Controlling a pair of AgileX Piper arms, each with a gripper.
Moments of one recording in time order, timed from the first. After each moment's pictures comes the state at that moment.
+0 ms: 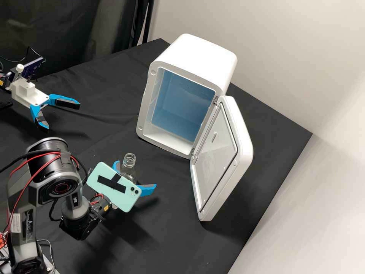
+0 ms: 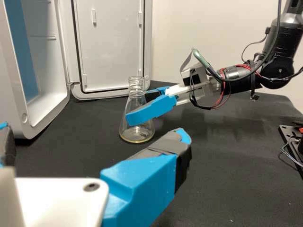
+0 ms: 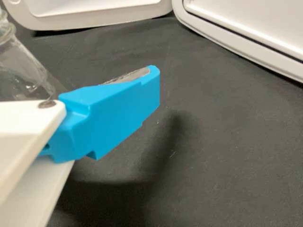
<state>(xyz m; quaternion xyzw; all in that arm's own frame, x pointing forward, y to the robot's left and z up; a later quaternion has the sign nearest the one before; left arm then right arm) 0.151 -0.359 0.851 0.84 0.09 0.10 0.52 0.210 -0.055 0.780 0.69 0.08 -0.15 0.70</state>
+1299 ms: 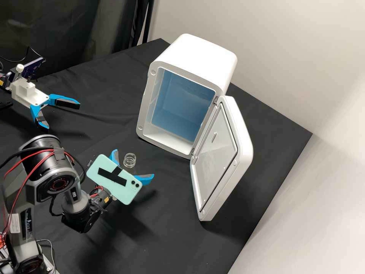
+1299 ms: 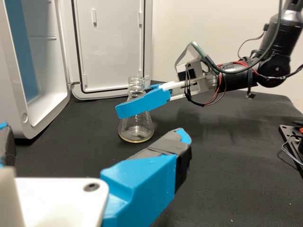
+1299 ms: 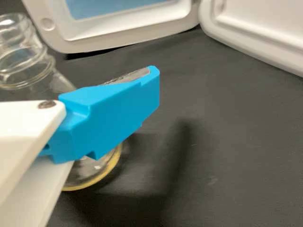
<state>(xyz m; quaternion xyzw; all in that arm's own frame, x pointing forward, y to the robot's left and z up) 0.151 -0.359 0.851 0.84 0.09 0.10 0.52 0.222 -0.038 0.774 0.73 0.11 -0.13 0.66</state>
